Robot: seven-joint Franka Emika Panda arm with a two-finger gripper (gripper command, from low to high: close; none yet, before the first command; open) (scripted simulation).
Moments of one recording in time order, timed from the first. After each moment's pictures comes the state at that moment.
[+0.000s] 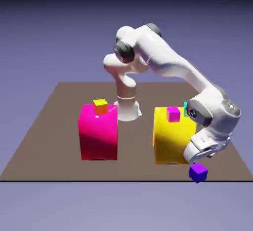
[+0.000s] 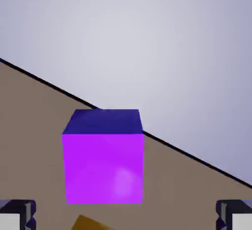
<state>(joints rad) 0.00 0.89 0.67 -1.51 -0.50 1.83 1.09</state>
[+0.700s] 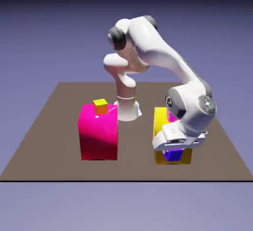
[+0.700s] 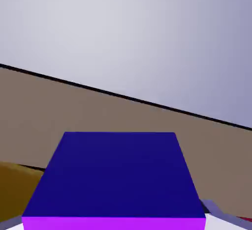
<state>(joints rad) -0.07 0.50 0.41 -1.75 -0.33 1.75 1.06</state>
